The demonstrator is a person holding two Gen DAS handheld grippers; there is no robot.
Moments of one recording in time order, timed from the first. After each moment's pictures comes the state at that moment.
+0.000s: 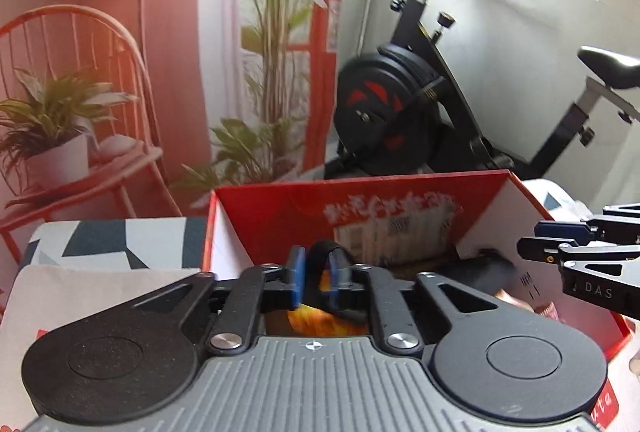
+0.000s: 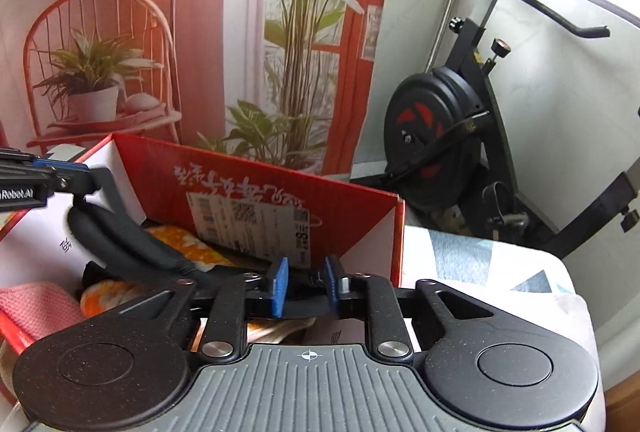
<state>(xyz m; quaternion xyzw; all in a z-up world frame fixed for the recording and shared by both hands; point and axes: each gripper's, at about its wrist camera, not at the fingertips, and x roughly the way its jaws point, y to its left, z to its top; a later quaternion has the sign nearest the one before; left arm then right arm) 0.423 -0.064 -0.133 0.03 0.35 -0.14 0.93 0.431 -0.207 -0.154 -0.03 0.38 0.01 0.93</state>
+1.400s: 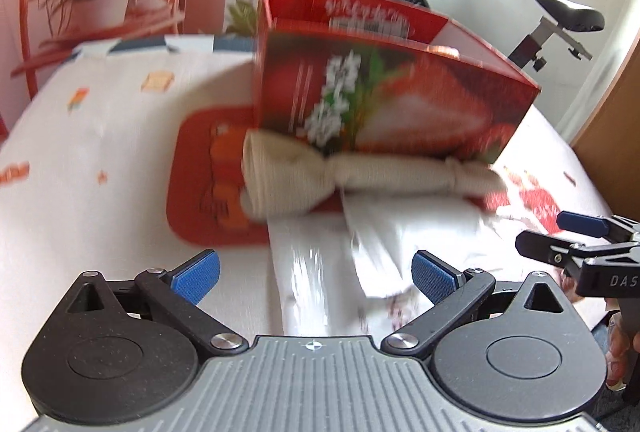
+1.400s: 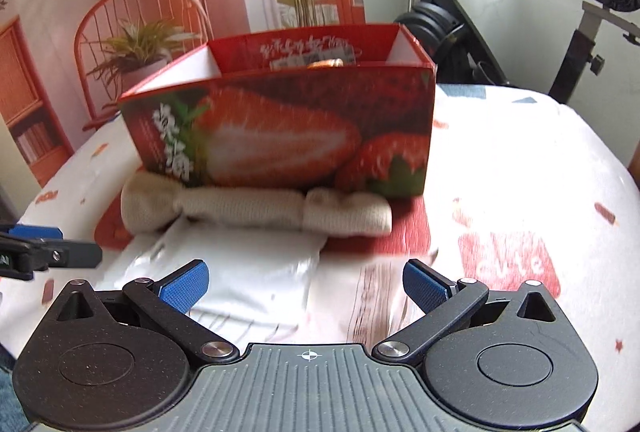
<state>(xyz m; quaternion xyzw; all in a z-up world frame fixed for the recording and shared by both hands) 0.202 0.020 -0.211 -0.03 0.44 -0.16 0.89 0.172 -0.144 -0.206 0.08 0.38 0.00 0.92</state>
